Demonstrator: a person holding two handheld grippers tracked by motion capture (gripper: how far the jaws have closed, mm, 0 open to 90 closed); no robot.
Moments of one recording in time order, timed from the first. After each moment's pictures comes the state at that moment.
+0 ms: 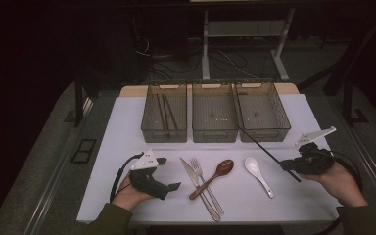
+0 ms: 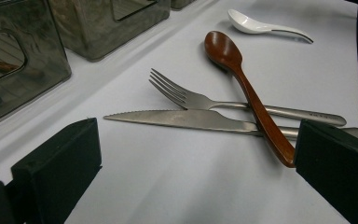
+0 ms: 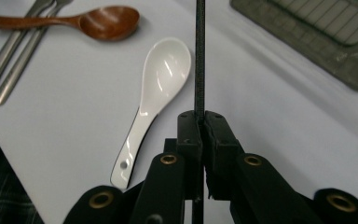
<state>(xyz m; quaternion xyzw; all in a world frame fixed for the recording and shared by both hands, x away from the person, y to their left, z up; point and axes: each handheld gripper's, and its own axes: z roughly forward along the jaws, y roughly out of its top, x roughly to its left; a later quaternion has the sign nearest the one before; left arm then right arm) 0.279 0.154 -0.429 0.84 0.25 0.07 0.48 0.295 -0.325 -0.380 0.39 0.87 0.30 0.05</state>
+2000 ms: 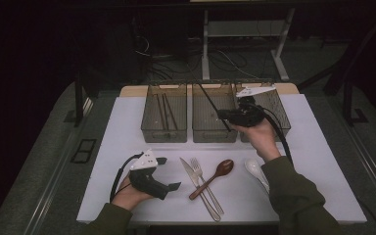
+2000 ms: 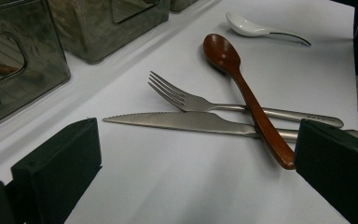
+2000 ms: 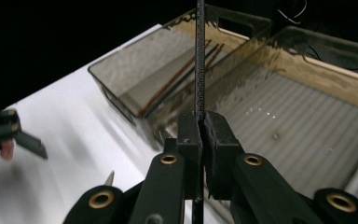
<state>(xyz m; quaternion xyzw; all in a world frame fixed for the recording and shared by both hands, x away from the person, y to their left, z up) 0.279 0.154 -0.428 0.83 0.25 0.07 0.49 0.401 -0.173 -0.334 0.37 0.79 0.48 0.10</state>
